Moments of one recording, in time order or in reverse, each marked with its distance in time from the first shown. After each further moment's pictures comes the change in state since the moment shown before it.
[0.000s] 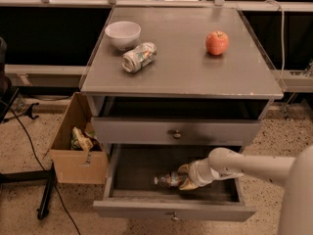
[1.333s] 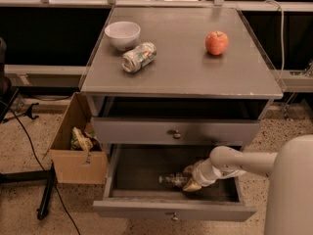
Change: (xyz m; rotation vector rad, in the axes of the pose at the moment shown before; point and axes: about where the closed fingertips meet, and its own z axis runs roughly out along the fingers) arm 0.026 0.004 0.010 -0.055 0.053 0.140
